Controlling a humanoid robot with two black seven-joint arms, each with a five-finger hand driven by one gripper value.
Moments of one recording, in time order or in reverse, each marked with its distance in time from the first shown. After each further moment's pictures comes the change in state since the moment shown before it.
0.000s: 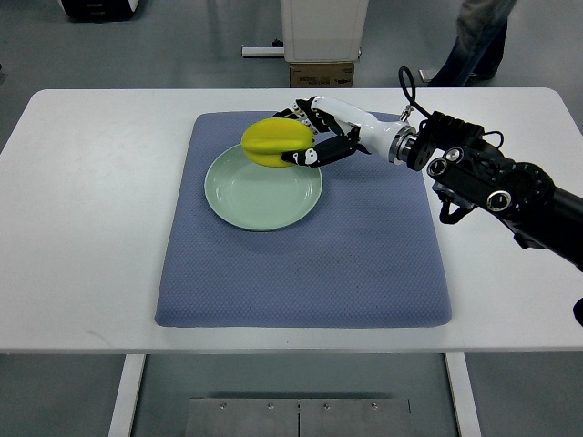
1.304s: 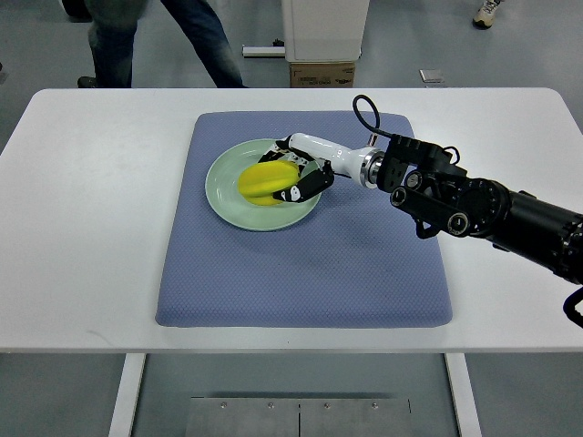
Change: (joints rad) left arm 0.000 0.000 0.000 0.000 0.000 0.000 0.000; right arm 0.046 0.064 -0.245 -0.004 -0.010 -0.126 -0.098
